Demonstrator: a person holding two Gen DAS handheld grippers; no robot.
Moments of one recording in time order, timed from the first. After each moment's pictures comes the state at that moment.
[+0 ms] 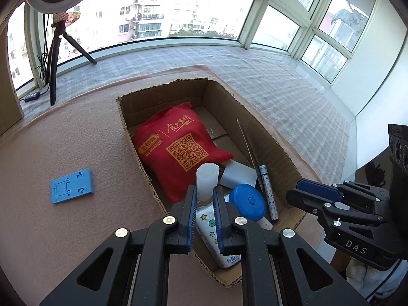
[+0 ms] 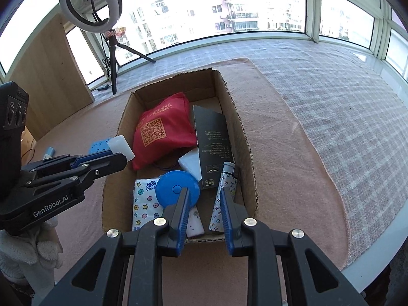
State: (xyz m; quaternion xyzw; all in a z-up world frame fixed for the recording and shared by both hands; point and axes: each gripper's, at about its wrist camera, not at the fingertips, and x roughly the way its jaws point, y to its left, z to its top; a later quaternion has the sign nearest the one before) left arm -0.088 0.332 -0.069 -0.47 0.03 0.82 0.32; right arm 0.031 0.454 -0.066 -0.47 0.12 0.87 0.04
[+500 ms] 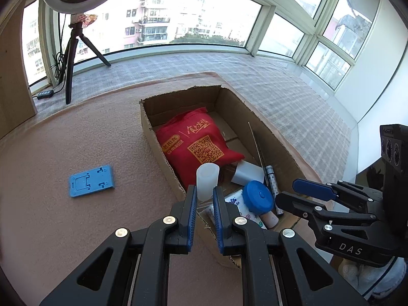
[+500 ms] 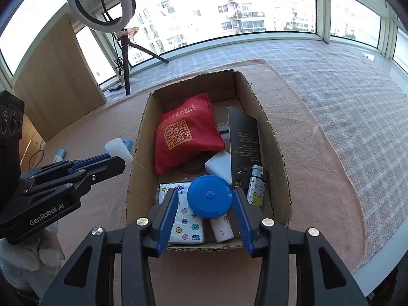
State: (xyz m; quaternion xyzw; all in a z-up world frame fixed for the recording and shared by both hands) left arm -0.083 0.297 -0.056 -0.46 0.02 0.83 0.31; right arm 0.022 0.431 -0.062 -0.47 0.14 0.87 0.01
